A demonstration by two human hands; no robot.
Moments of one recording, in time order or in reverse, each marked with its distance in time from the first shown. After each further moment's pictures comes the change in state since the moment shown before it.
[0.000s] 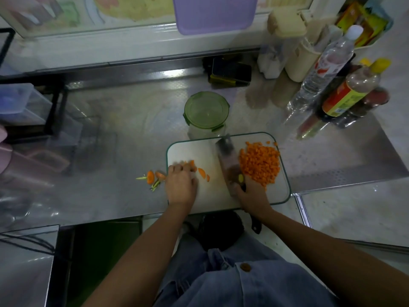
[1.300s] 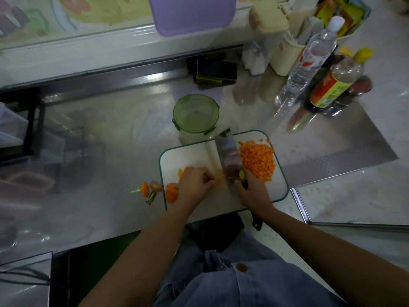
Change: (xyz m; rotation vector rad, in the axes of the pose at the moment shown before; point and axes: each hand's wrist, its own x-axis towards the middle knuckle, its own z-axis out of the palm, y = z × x) left_hand 0.031 0.025 0.007 -0.361 -0.253 0.208; right_hand 0.006 -0.001 -0.003 0.014 0.119 0.017
